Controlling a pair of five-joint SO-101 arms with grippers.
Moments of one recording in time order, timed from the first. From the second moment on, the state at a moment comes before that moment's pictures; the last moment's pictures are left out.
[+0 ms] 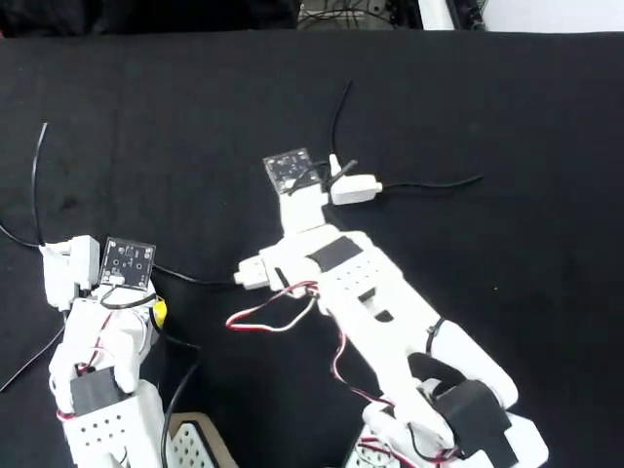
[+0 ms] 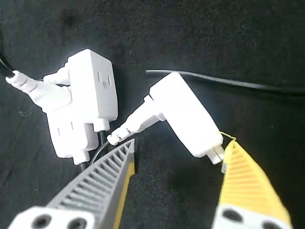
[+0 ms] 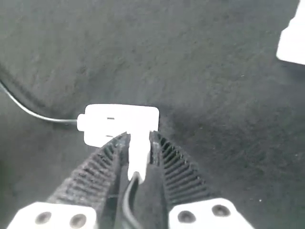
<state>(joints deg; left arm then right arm) -25.3 -103.8 96.1 63.0 -31.7 -32.9 -16.1 48.5 43.5 -12.4</state>
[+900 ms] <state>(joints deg) -25.3 -103.8 96.2 63.0 -32.0 -35.2 -7.4 36.0 55.2 -11.6</state>
